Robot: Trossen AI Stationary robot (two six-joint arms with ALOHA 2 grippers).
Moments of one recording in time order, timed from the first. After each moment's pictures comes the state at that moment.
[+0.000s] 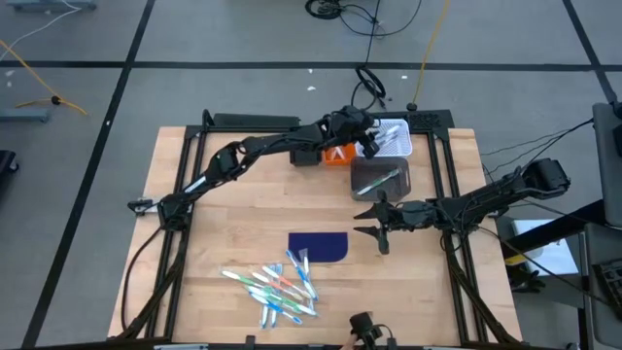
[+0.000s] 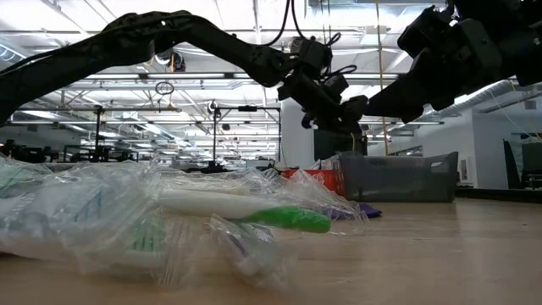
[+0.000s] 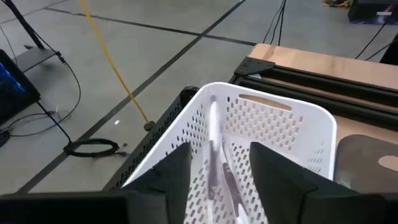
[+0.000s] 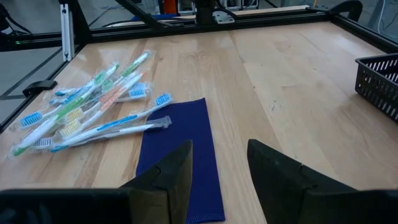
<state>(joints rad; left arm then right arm) 0.38 2.50 2.24 -0.12 -0.13 0.04 0.20 1.15 0.29 0.54 0.19 0.17</state>
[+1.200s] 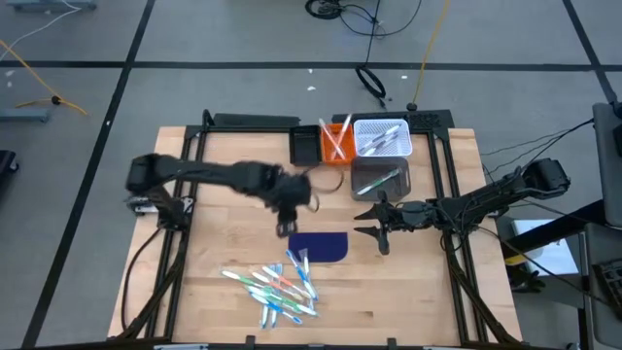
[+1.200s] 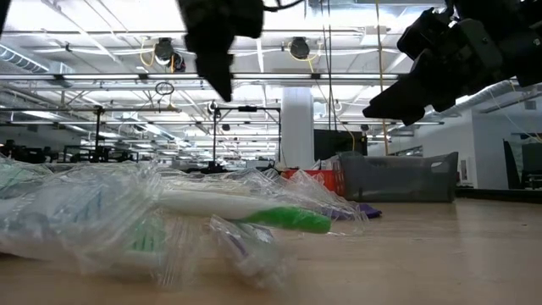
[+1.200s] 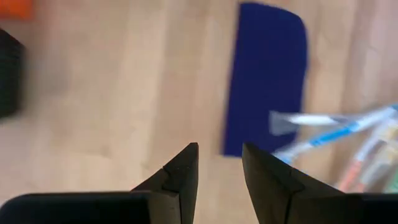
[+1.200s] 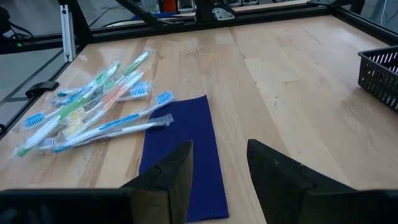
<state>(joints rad) -0.01 1.70 1.47 -0.94 0.03 -0.18 0.20 1.15 0.29 0.53 0.18 0.20</state>
